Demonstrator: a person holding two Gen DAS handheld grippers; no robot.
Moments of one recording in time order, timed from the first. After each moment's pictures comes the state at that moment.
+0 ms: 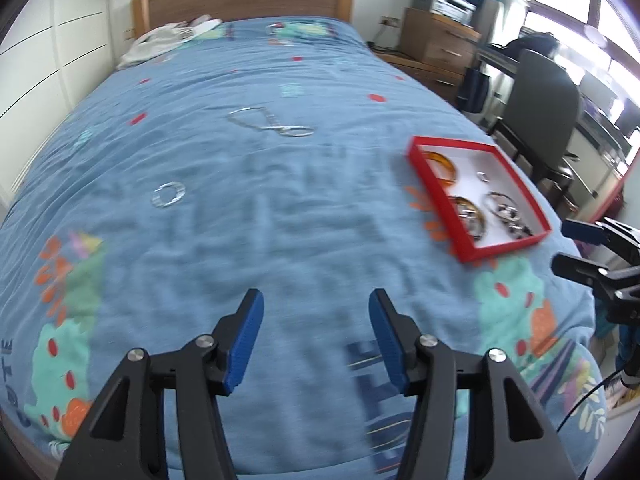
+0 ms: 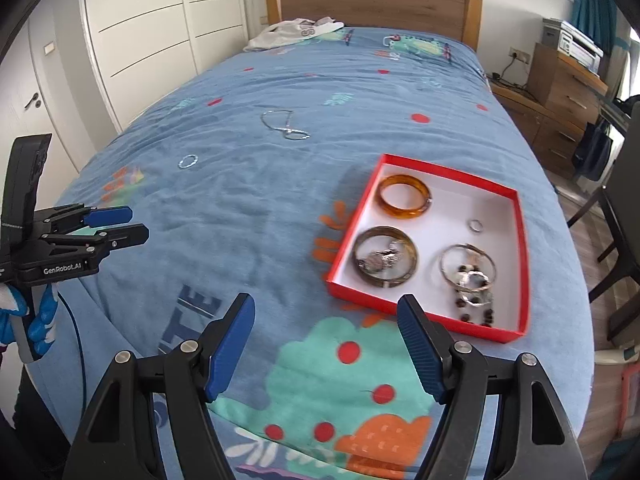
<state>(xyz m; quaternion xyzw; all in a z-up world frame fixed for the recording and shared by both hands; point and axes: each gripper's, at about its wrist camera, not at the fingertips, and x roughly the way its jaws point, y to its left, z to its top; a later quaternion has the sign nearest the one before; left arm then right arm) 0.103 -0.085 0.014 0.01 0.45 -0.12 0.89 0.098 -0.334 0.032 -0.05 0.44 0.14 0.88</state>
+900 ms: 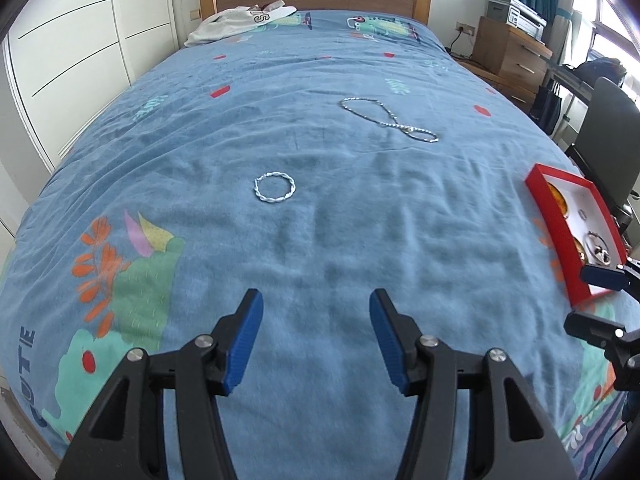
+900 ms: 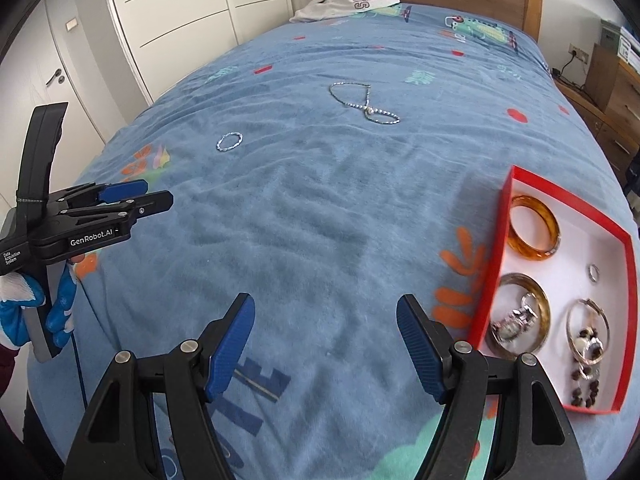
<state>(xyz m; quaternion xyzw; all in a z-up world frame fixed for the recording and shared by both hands) 0.169 -0.006 -0.025 0.00 0.46 -0.01 0.89 0.170 -0.236 -0.017 -0.06 0.48 0.21 0.85</state>
